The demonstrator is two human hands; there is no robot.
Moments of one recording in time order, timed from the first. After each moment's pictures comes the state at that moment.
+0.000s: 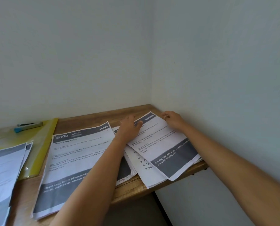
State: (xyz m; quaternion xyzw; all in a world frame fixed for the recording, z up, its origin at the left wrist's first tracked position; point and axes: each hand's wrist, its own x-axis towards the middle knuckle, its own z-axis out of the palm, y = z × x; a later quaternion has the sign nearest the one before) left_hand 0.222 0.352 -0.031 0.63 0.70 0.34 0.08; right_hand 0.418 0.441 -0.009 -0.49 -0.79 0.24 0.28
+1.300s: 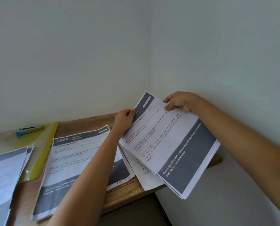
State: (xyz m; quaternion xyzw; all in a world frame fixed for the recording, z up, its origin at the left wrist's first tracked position) left_hand 0.220 0.354 0.007 0.54 0.65 0.51 0.15; right_hand 0.434 0.415 0.097 -0.49 -0.70 0.47 0.23
